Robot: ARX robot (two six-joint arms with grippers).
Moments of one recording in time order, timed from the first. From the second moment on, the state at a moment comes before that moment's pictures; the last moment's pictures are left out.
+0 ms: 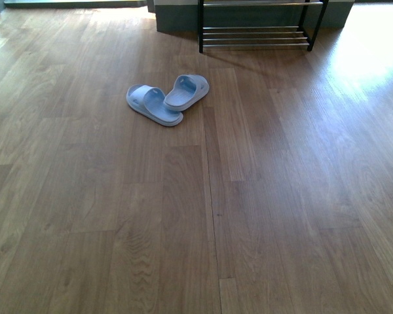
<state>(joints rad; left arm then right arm) 0.00 0.02 0.01 0.00 0.00 -0.01 0.00 0.00 0.02 0.00 0.00 0.00</state>
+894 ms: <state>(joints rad) 0.00 0.02 0.01 0.00 0.00 -0.01 0.00 0.00 0.02 0.00 0.00 0.00</state>
